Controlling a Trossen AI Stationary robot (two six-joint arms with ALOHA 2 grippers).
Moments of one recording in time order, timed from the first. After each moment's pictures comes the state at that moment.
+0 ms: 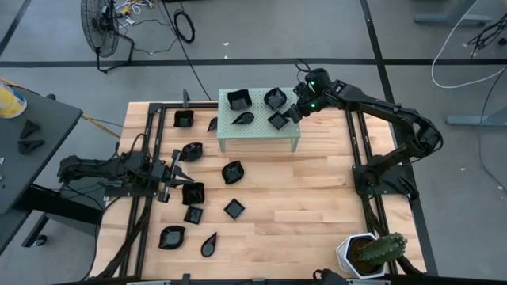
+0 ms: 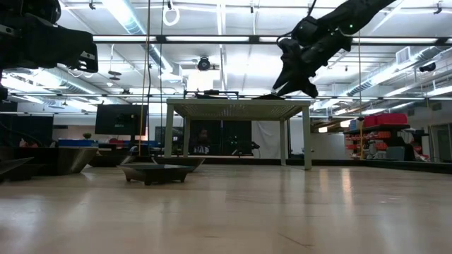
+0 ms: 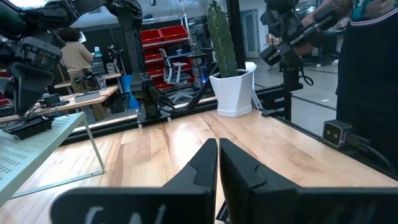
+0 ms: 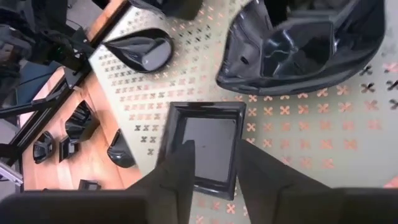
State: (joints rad) left arm -0.08 0.01 0.01 0.08 0.16 0.14; right arm -0.72 1.45 1.13 -0.48 -0.46 0.28
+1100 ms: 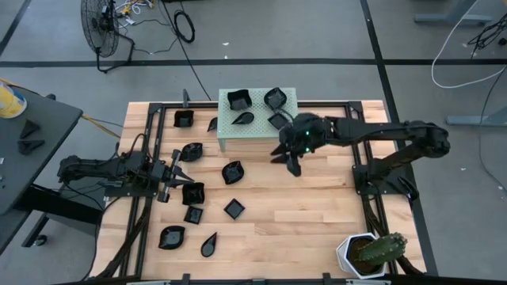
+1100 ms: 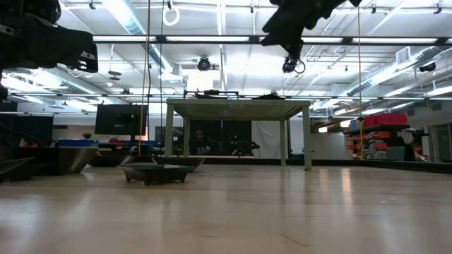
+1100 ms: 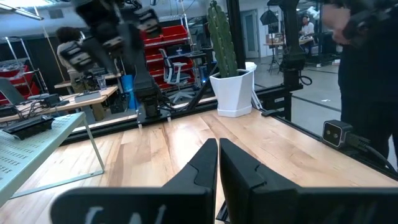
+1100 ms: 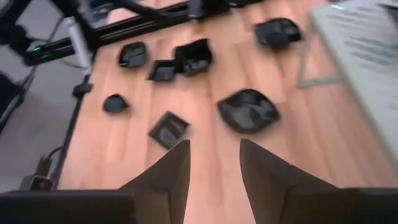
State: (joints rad) left arm -0.08 0.01 0.01 0.08 0.16 0.14; right arm -0.11 1.35 1.13 -0.43 -0.25 0.16
